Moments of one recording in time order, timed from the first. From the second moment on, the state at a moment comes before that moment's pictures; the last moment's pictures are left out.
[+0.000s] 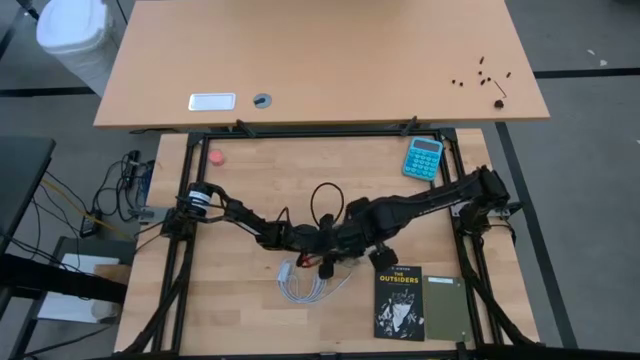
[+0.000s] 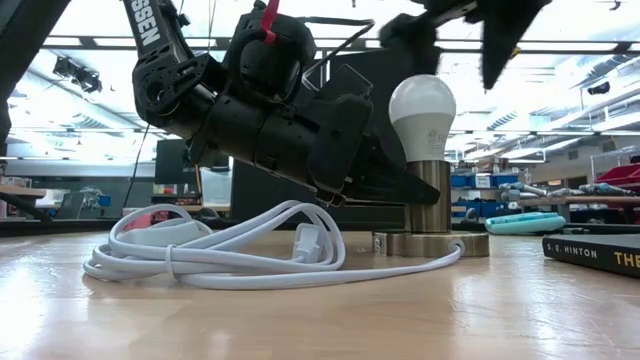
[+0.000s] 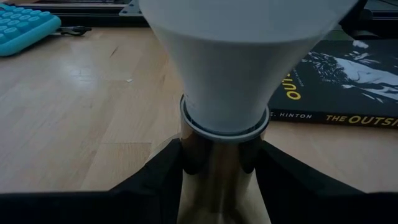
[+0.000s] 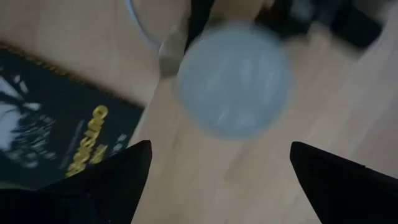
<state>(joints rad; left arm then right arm) -0.16 2.12 0.96 0.84 -0.13 -0.08 0.26 1.86 1.71 -1.40 0.10 -0.13</state>
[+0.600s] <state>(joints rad) -0.16 2.12 0.96 0.84 -0.13 -0.08 0.55 1.76 1.38 -1.19 0.46 0.56</state>
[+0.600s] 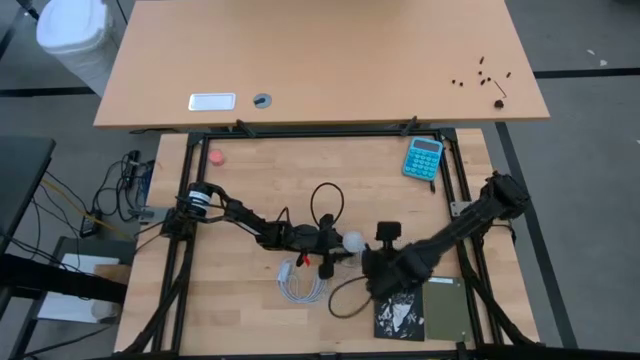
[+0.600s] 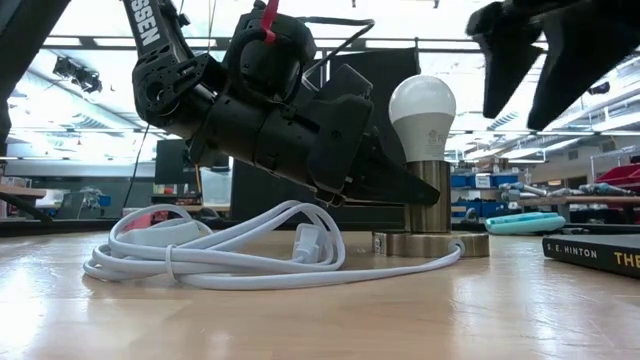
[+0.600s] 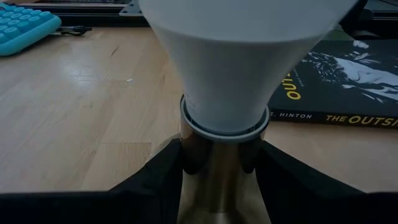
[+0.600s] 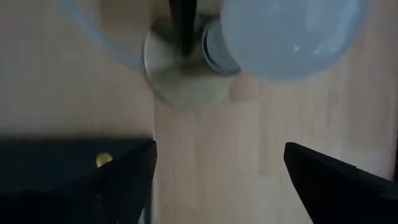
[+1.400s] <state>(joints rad) -0.16 2.12 0.96 0.84 -0.13 -0.08 0.30 1.72 1.35 -0.98 0.13 0.91</state>
